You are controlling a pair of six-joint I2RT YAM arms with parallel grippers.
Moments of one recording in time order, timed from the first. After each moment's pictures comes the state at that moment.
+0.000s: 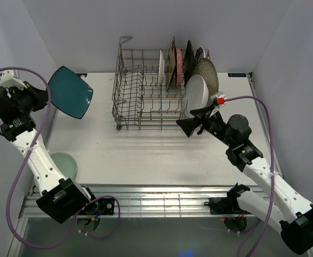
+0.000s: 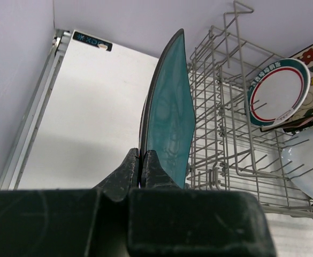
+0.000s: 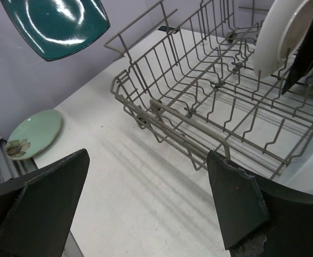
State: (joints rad) left arm 0.67 1.20 1.35 -0.43 0.68 -0.19; right arm 0.52 0.85 0.68 0.20 -0.33 0.30
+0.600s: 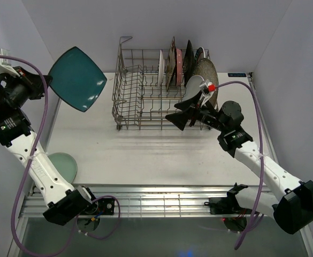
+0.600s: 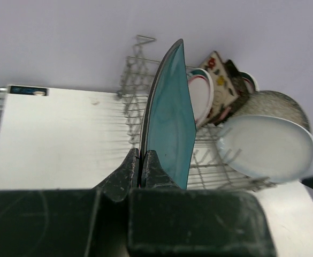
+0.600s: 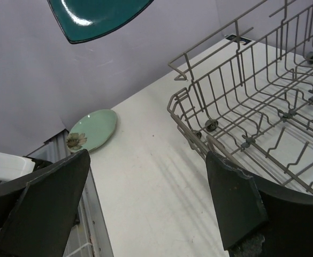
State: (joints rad) left arm 0.67 1.17 1.65 -0.54 0.90 -0.26; right arm 0.52 1.08 0.83 0.38 -0.59 0.42
